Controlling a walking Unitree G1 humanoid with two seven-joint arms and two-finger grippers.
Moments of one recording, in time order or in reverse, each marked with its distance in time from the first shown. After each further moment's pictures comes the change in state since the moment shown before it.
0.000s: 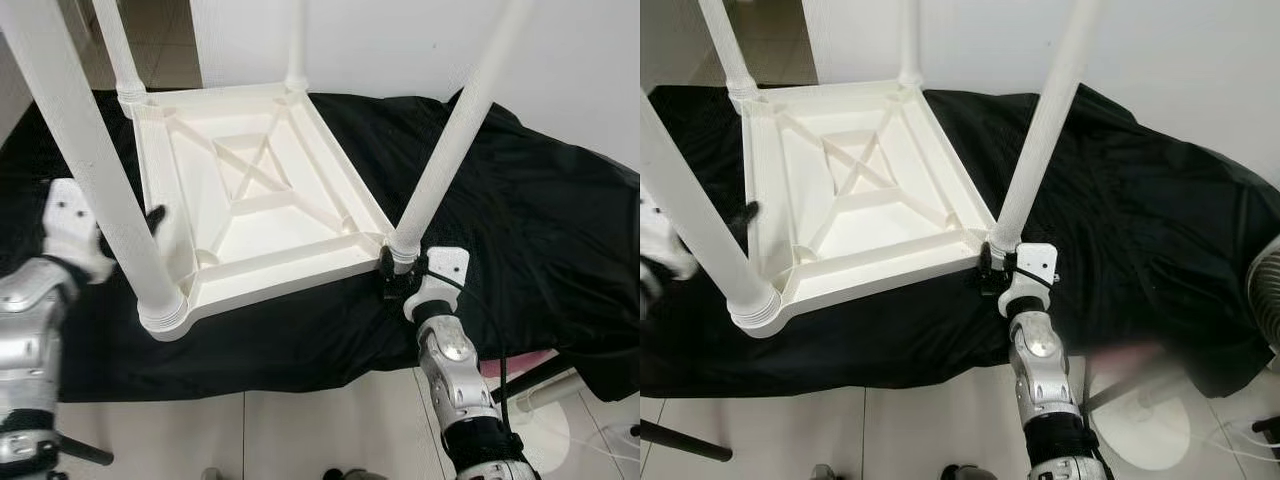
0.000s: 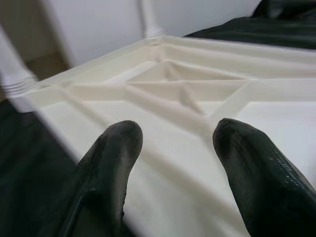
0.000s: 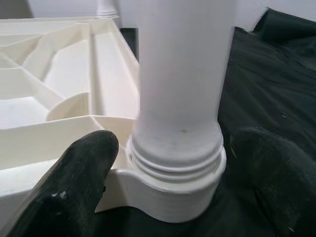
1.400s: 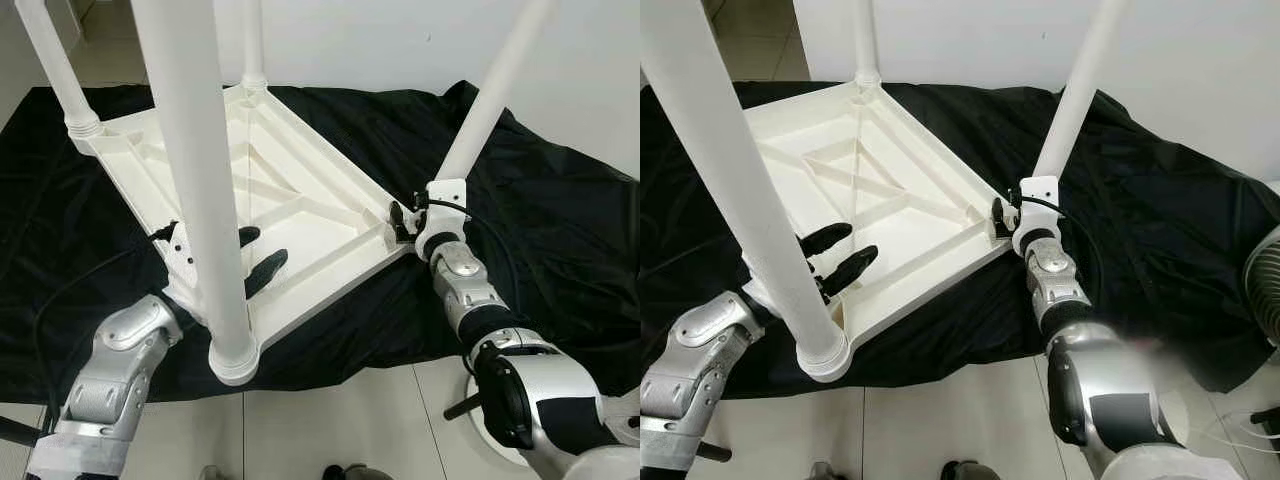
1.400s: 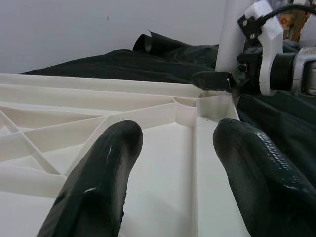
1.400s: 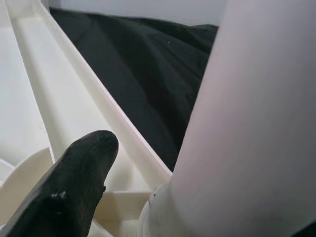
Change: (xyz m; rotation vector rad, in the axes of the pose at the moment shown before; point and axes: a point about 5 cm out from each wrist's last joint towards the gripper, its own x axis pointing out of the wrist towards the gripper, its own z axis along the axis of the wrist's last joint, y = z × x) left arm 0.009 -0.108 0.022 -0.148 -0.135 -0.376; right arm 0.083 -0.019 0.026 -0.128 0.071 0.035
